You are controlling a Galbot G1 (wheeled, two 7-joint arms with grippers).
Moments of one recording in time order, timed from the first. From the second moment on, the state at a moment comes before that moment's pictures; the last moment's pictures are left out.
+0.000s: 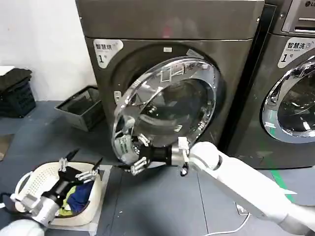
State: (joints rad) left arm 1.52 -1.10 -0.84 -2.14 -0.39 0.10 0.31; right arm -0.32 0.89 -0.45 1.74 0.77 0.13 -0.77
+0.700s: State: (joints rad) left arm 1.42 -1.06 -0.72 -2.10 -0.34 0.10 0.32; right arm -0.70 0.70 -0.08 1.91 0.77 0.15 -0.98
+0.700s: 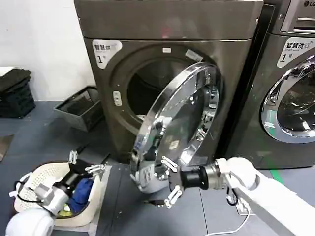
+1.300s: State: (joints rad) left arm 1.26 -0.99 -0.46 -2.05 -0.35 0.08 0.37; right arm -1.38 0.71 0.65 2.03 0.75 0.27 -0.82
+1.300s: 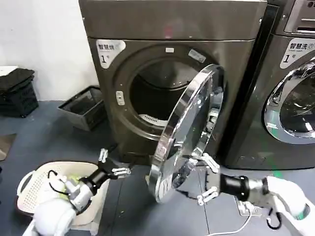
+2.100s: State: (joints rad) left arm 0.97 -0.97 -0.02 -1.94 -0.40 0.05 0.39; right arm -2.03 1.32 1.37 2.06 0.52 0.47 -0.45
